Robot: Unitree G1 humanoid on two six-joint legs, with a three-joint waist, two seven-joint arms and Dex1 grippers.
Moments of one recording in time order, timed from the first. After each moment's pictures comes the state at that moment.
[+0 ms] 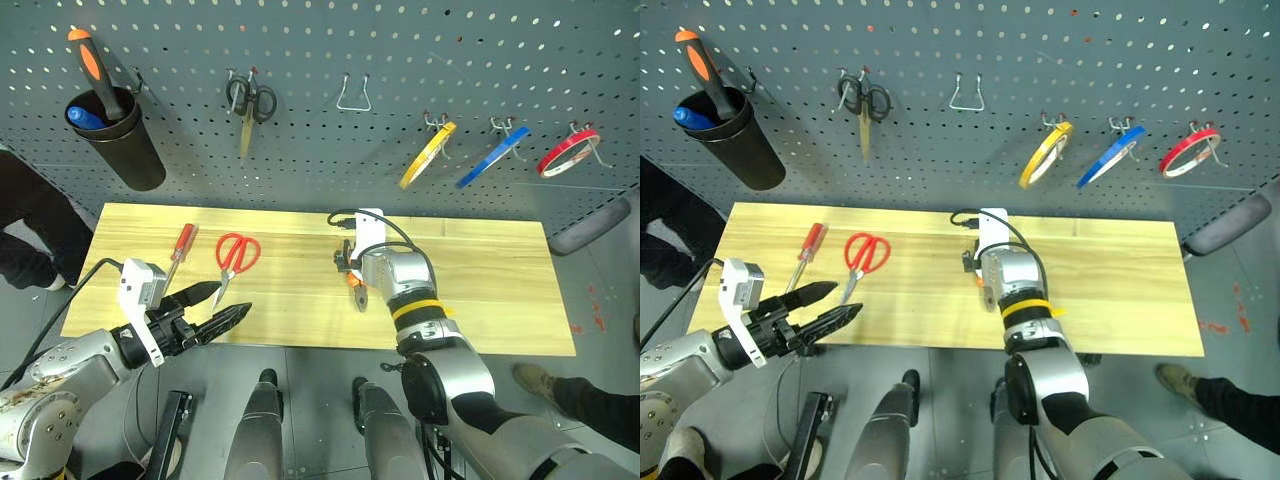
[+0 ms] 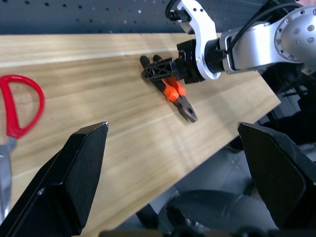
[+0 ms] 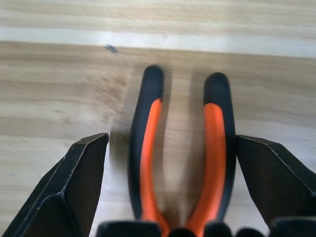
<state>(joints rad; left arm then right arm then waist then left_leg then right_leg) 0.09 0.71 0.40 -0.53 -0.91 0.77 -0.65 -0.98 0.09 -0.18 0.71 0.06 0.81 -0.16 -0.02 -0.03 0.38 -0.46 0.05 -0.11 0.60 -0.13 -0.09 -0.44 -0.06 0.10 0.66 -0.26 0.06</state>
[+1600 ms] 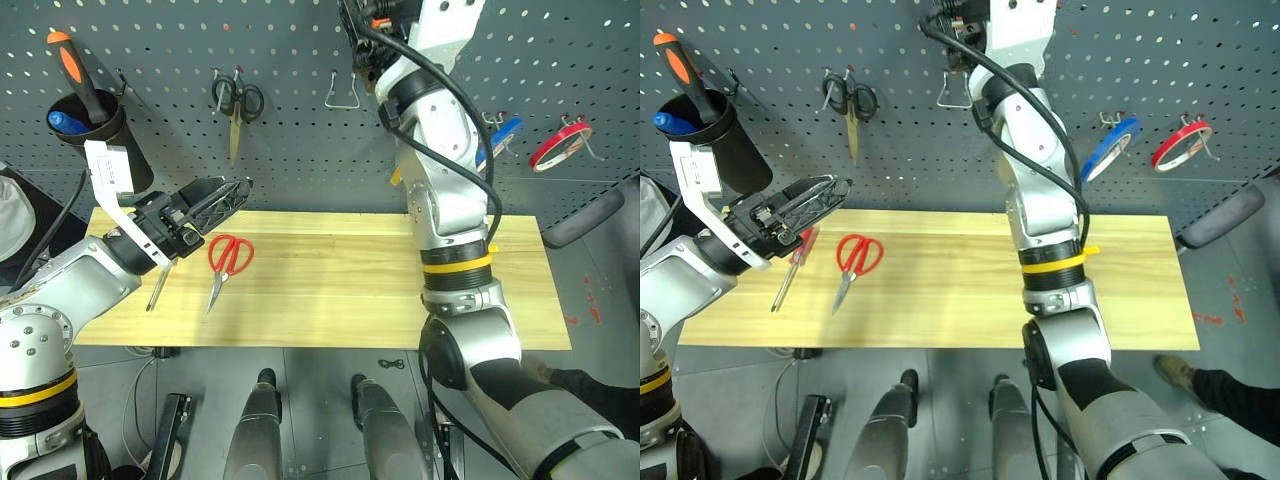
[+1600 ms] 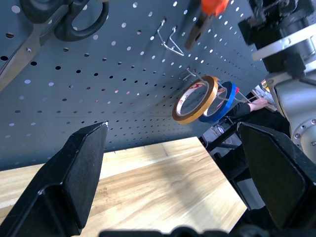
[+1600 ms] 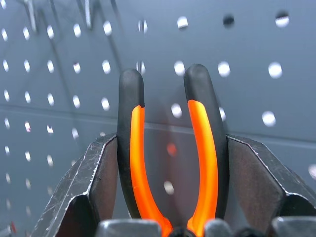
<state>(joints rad) -0.40 0.71 0.42 -0.39 -1.41 0.88 -0.22 -1.19 -0.06 -0.05 0.25 0.06 0.03 0.08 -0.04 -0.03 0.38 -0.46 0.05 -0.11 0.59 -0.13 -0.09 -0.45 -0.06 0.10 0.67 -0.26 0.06</state>
